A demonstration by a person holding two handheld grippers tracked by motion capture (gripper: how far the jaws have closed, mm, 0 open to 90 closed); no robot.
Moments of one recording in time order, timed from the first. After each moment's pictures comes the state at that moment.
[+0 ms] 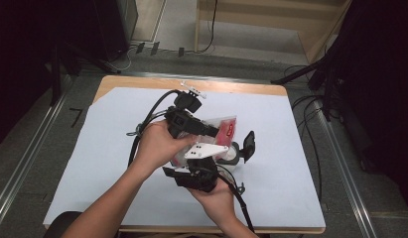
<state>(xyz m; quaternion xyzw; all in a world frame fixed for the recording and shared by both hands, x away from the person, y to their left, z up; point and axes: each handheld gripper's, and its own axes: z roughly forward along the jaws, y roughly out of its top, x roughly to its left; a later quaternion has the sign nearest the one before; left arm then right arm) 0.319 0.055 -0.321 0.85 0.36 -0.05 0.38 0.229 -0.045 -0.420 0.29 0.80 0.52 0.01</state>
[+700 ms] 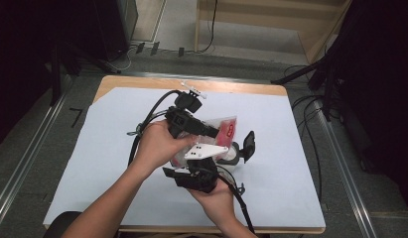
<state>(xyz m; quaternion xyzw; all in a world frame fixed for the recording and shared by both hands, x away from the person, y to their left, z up) 0.320 0.054 -0.323 0.85 0.36 -0.06 0.37 0.228 -0.045 -0.422 0.30 0.80 0.52 0.01</state>
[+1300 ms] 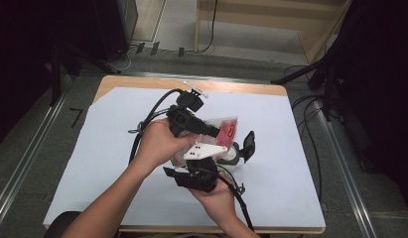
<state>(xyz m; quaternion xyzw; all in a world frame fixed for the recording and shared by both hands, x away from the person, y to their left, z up) 0.323 0.051 -0.321 0.86 0.36 -0.07 0.37 0.229 -0.044 -0.420 0.29 0.81 0.51 0.03</state>
